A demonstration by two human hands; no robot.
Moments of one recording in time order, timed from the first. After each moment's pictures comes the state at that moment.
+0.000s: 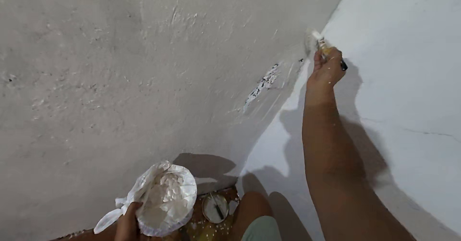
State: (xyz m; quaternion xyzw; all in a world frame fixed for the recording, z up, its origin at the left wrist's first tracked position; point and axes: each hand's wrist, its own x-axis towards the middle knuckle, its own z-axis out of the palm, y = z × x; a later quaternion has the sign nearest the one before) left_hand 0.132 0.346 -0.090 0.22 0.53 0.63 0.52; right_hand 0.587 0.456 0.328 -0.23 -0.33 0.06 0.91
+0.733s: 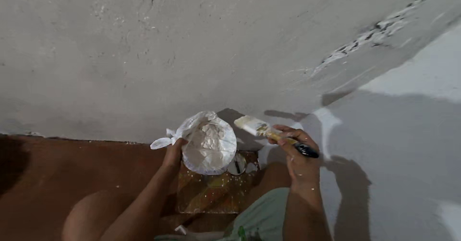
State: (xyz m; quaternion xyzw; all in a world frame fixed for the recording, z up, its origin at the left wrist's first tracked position) left_hand 0.129 0.341 -0.098 0.22 0.53 0.58 0.58; right_hand 0.438 0.321 0.030 -0.35 -0.66 0.31 0.59
